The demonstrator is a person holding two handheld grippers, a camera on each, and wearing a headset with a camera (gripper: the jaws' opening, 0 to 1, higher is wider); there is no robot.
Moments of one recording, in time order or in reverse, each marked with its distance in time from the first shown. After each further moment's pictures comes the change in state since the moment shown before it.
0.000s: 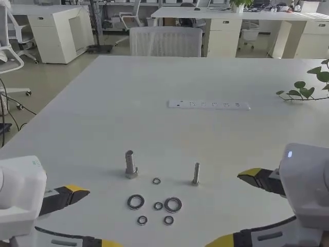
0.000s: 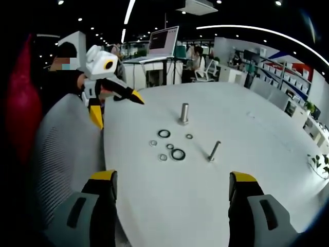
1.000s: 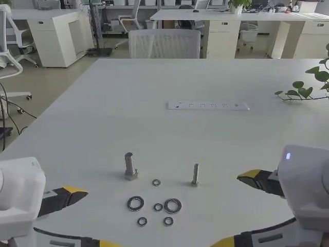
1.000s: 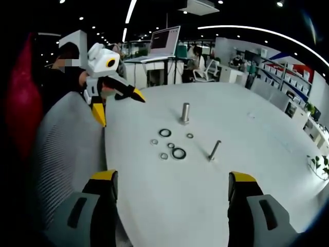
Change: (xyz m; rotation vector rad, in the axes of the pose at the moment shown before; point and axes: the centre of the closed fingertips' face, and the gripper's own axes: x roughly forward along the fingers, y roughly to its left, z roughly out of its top) left arm -0.004 0.002 0.000 0.017 0.017 0.015; right arm -0.003 0.002 -0.001 -0.010 0.000 0.003
